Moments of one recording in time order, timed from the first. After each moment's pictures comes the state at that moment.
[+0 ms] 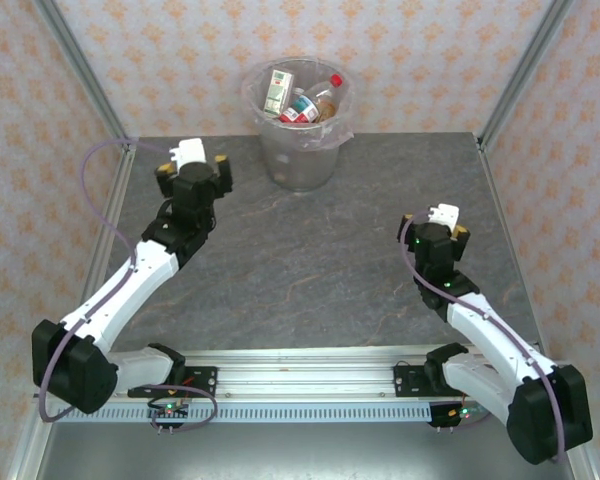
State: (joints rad) left arm -0.33 1.22 0.99 -0.11 -0.69 -0.16; right arm 0.29 0.93 0.48 0.01 0.59 0.21
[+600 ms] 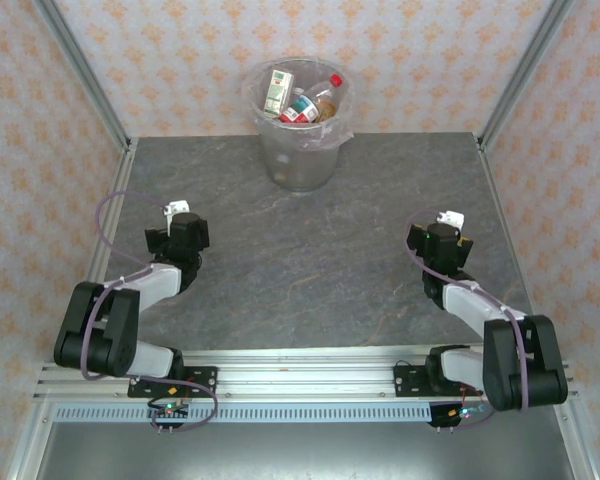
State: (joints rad) left arm -0.09 1.42 0.51 0.31 -0.55 -0.10; right arm 0.08 1.22 0.40 0.27 0.38 0.19
